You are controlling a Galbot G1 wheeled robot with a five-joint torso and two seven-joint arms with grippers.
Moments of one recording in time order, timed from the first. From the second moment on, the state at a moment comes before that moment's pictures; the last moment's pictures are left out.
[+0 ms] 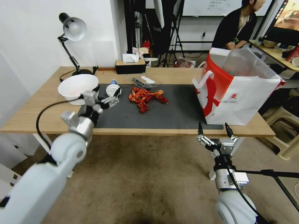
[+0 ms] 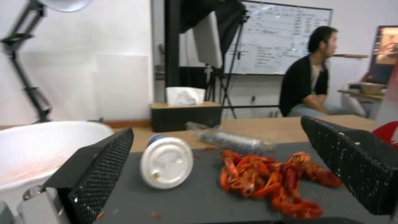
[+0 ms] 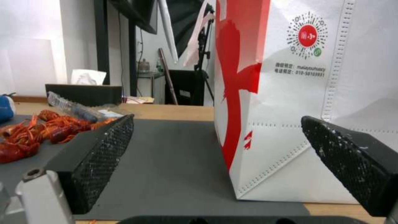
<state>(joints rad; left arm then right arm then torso) 1.19 -0.95 -0.37 -2.05 -0.66 0.04 -0.19 -1.56 1.17 0.38 2.10 0.16 0.22 0.38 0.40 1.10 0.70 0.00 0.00</state>
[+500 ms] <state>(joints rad) 1.45 -1.12 -0.43 -2.10 -0.46 -0.02 -0.29 -1.57 1.19 0.37 2.09 0.15 0.23 0.38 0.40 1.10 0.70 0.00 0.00</state>
